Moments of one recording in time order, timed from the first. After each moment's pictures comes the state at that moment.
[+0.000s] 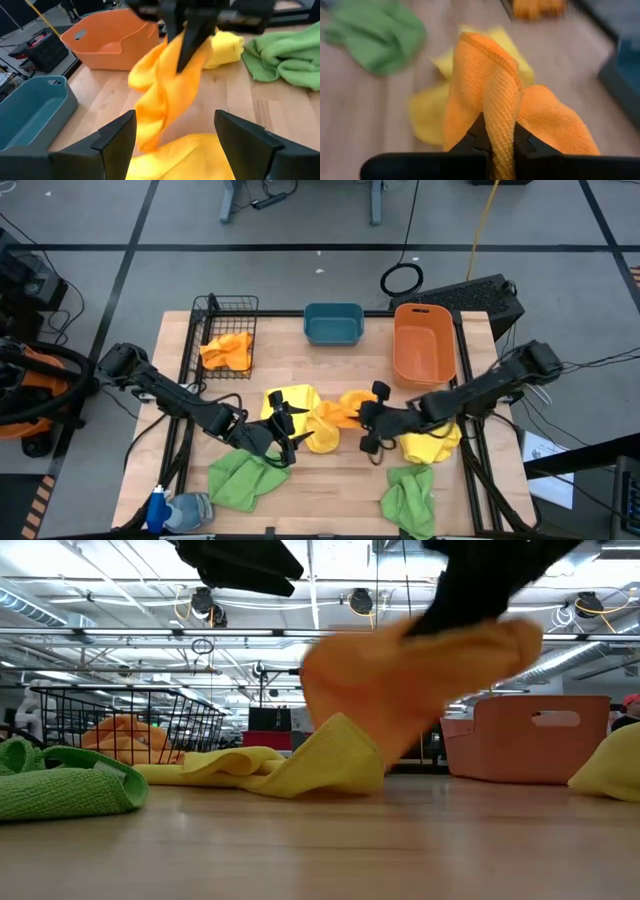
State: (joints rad) left arm -0.46 1.48 0.93 0.03 -0.68 -0.14; right arm 0.38 1.41 0.85 -0.15 0.52 0.34
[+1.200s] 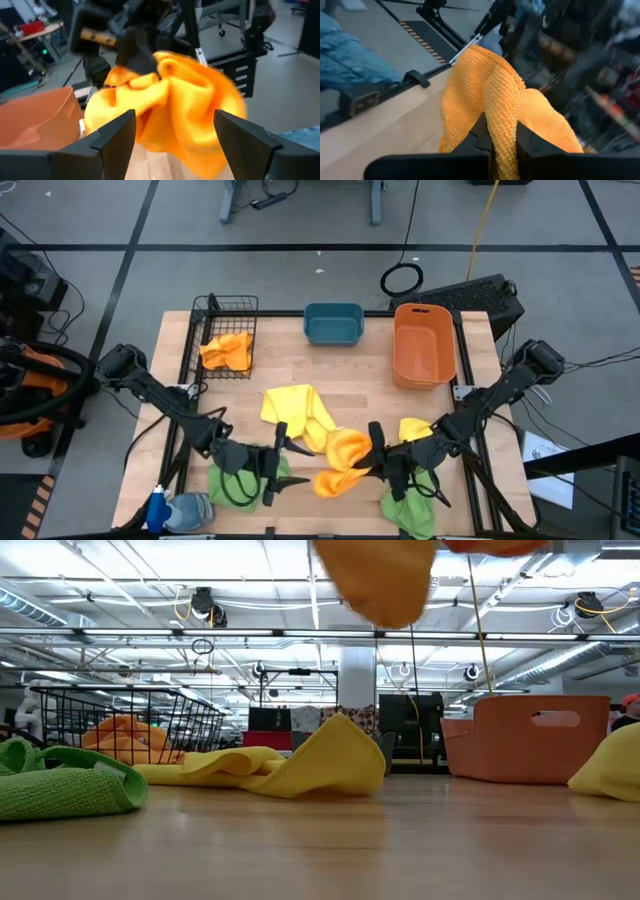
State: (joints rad) left arm -0.61 1.50 0.98 0.30 -0.45 0.12; right arm 0.63 1.40 0.86 0.29 0.36 -0.53
